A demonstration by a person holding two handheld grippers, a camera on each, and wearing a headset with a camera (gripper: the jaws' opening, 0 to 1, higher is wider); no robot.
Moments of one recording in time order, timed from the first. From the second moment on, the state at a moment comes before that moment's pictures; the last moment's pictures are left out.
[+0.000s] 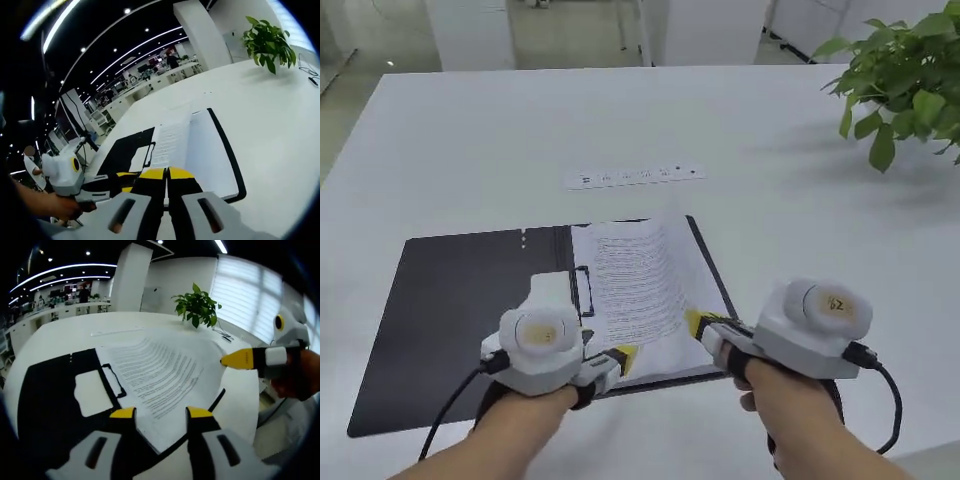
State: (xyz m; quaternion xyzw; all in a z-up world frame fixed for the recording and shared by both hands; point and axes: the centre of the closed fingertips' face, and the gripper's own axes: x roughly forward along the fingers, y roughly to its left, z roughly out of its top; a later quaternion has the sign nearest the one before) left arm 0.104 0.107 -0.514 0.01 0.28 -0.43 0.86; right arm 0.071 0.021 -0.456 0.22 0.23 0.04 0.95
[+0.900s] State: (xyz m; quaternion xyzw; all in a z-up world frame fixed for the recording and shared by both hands) left arm 0.114 0.262 -0.447 -0.01 0.21 -0.33 0.92; right arm 0.112 0.168 -0.414 0.15 0.21 0.19 0.95
